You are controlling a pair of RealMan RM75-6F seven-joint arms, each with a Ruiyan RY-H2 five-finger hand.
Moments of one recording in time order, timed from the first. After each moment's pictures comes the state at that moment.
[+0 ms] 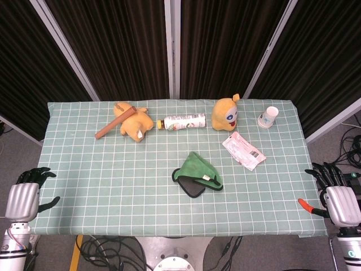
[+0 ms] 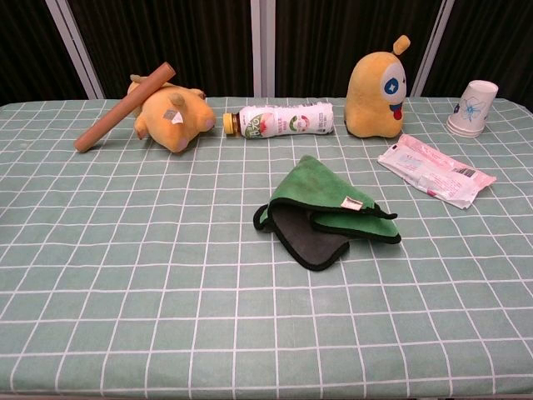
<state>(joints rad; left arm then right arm) -0.10 -1.25 -0.04 -1.65 1.43 1.53 0.17 0.11 -1.08 0.01 -1.56 -1.54 1.52 0.18</state>
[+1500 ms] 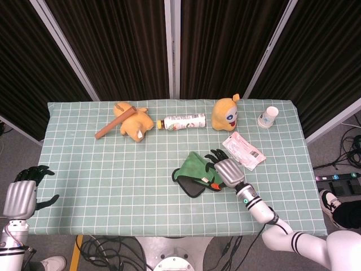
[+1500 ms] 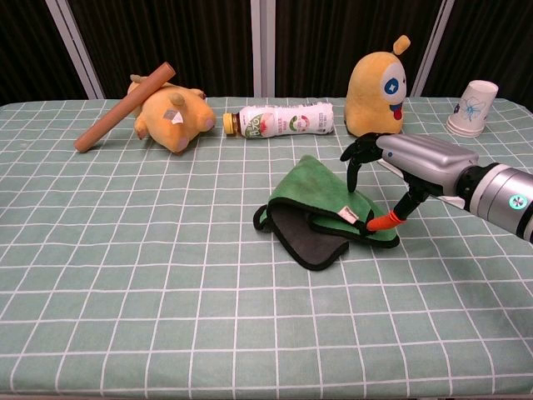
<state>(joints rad) -0.09 -1.23 -0.07 -1.66 1.41 1.49 0.09 0.64 -1.70 0.11 -1.12 -1.52 0.93 0.10</state>
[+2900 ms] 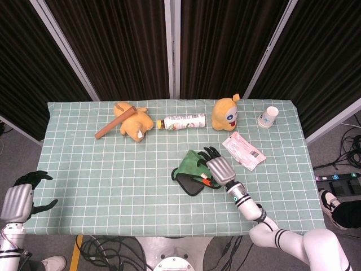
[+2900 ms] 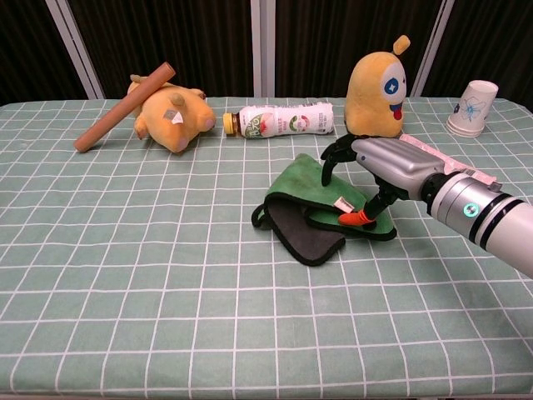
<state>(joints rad) -0.08 -1.19 -0.06 -1.67 1.37 1.43 -0.02 0.69 -1.87 0.11 -0.91 -1.49 0.98 0.14</state>
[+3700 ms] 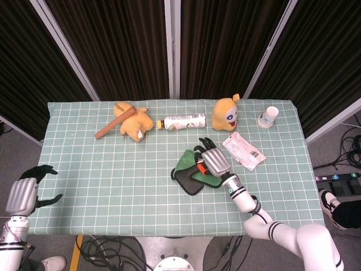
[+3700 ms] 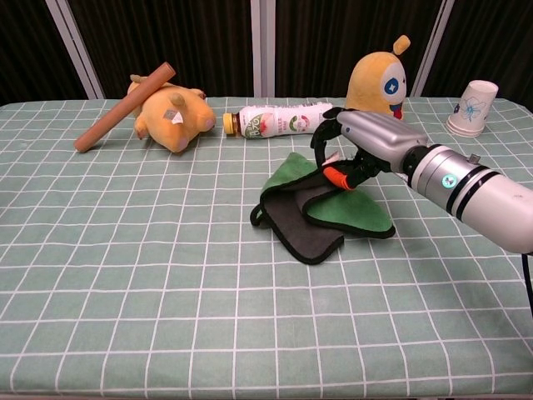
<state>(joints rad) -0.12 -1.20 -0.09 -1.65 1.38 1.38 -0.07 0.76 -1.89 0.17 -0.87 -1.47 0.99 0.16</state>
